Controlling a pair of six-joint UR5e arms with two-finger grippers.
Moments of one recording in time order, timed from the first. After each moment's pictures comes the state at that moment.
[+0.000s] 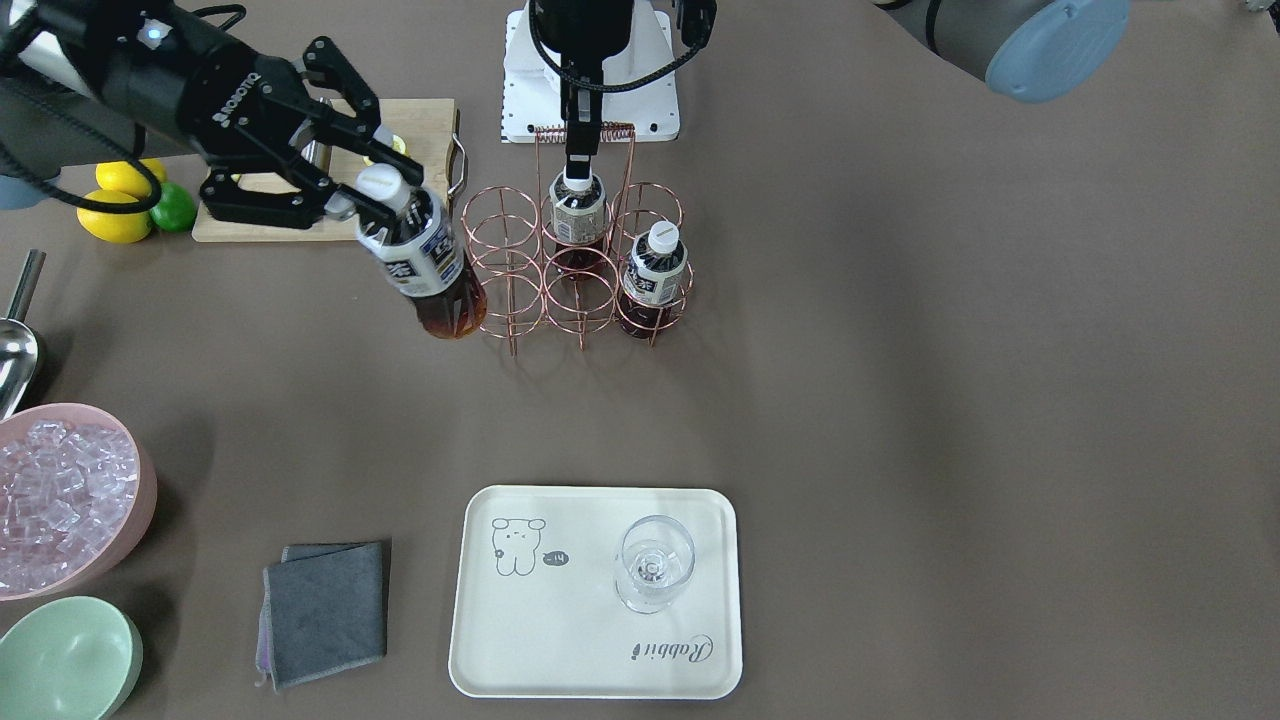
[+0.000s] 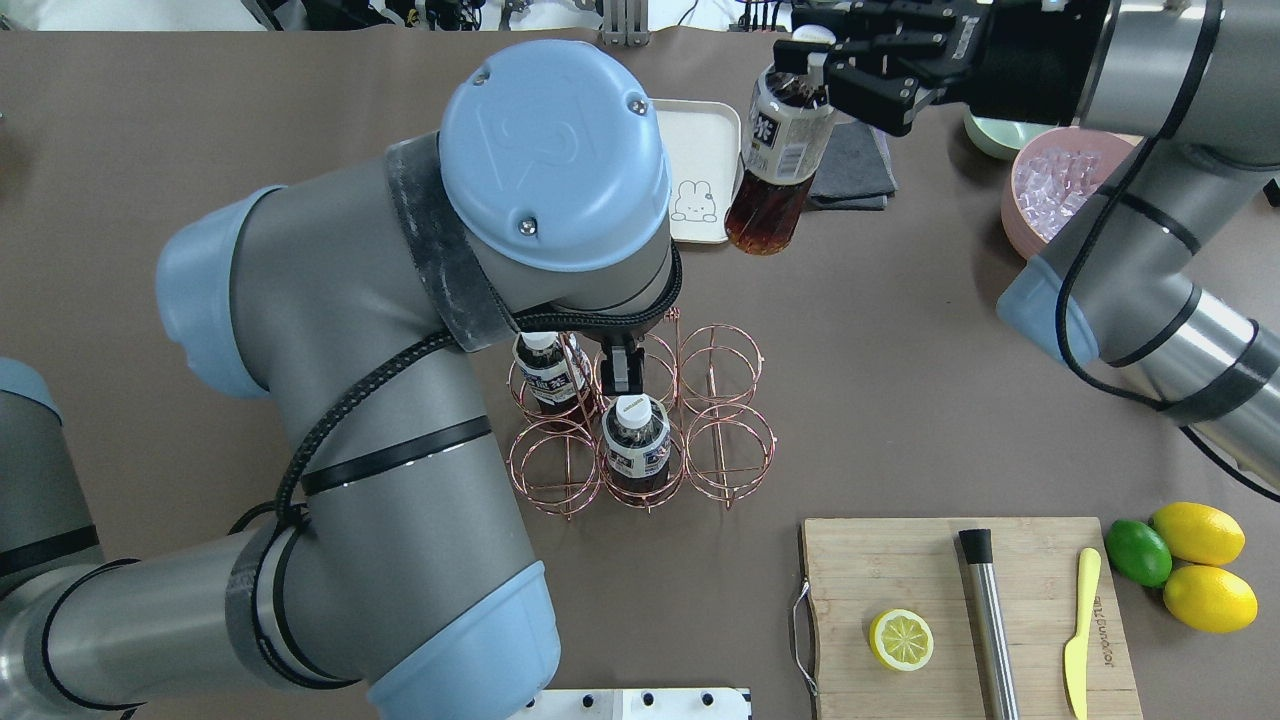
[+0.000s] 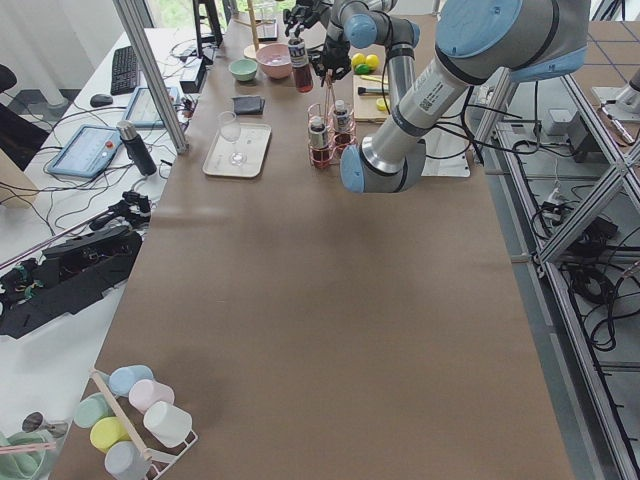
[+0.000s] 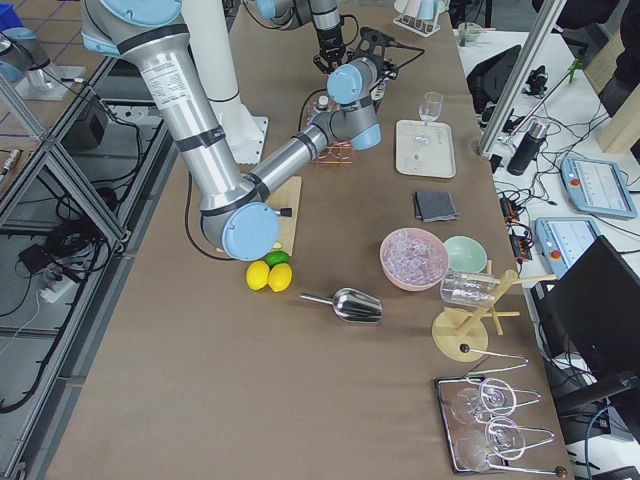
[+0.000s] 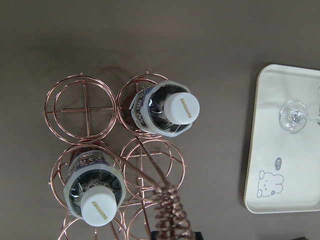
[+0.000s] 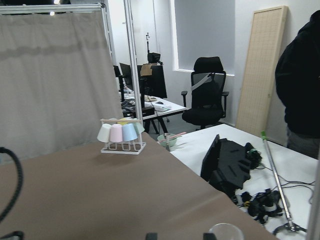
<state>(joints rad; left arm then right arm) -0.49 -2.57 -1.92 -1.12 -1.71 -2.84 0.95 -1.11 1.74 -0.19 2.01 0.61</state>
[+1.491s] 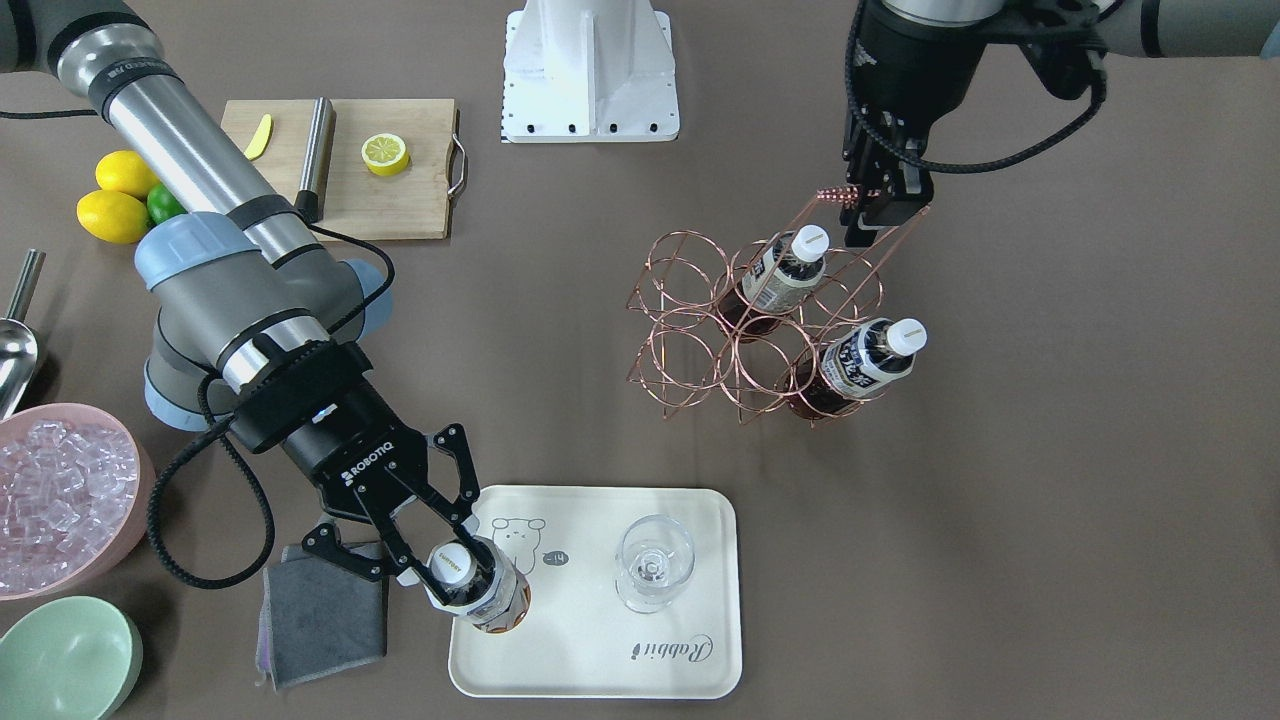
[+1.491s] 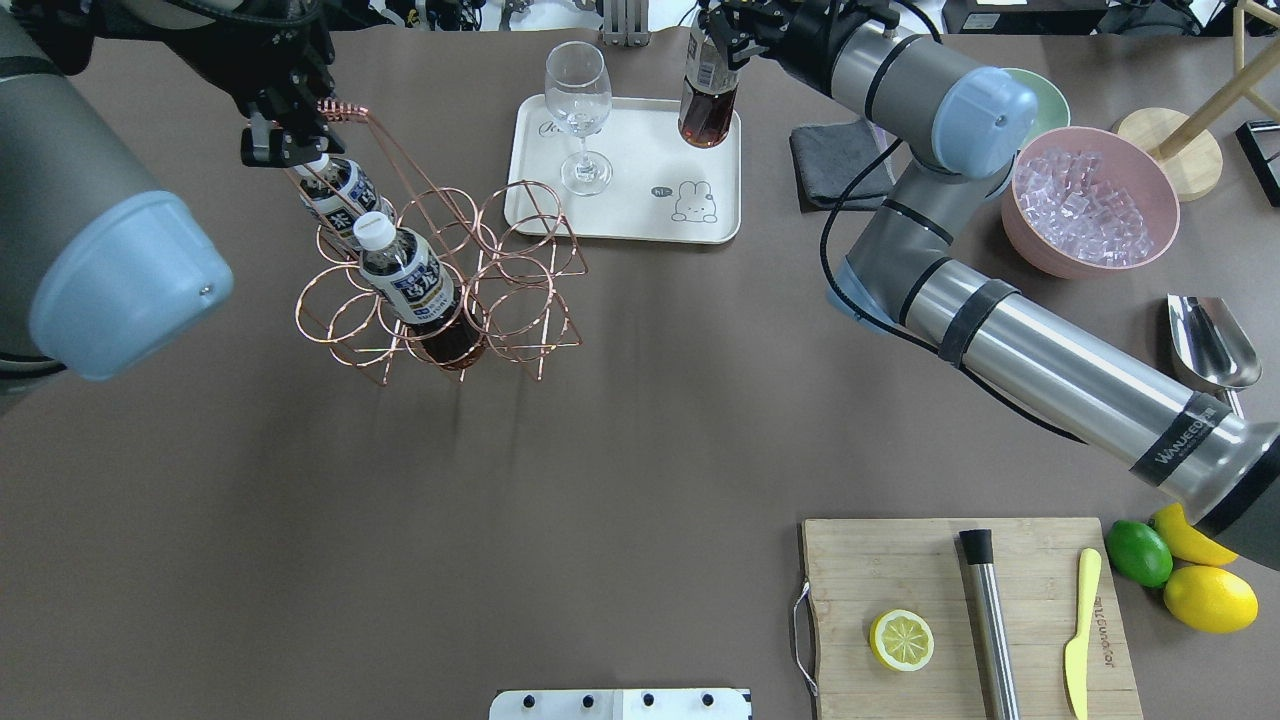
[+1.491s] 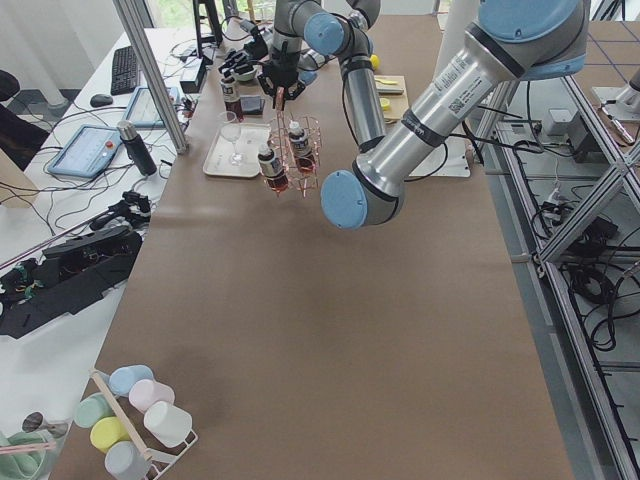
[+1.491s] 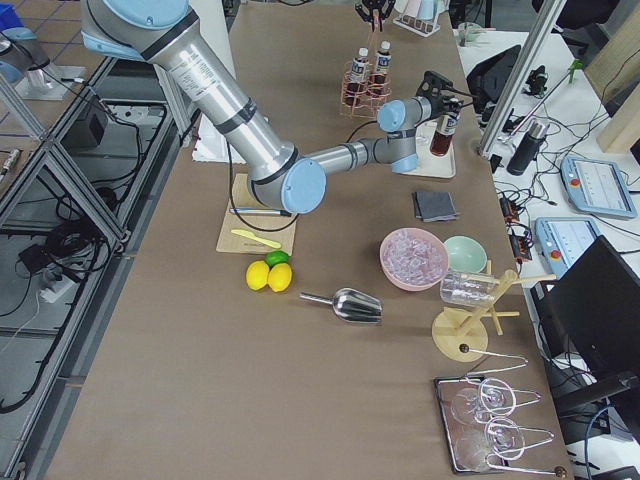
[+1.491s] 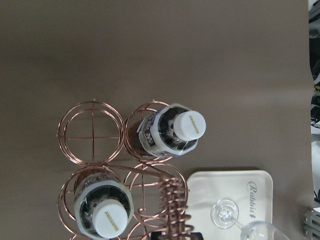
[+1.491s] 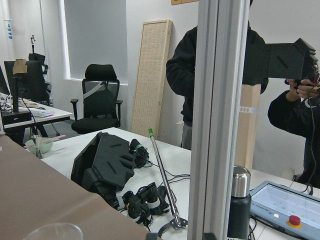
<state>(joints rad) -0.94 -2.36 -2.02 -1.03 -2.00 -2.41 0.83 -0.77 0.98 0.06 1.50 0.55</state>
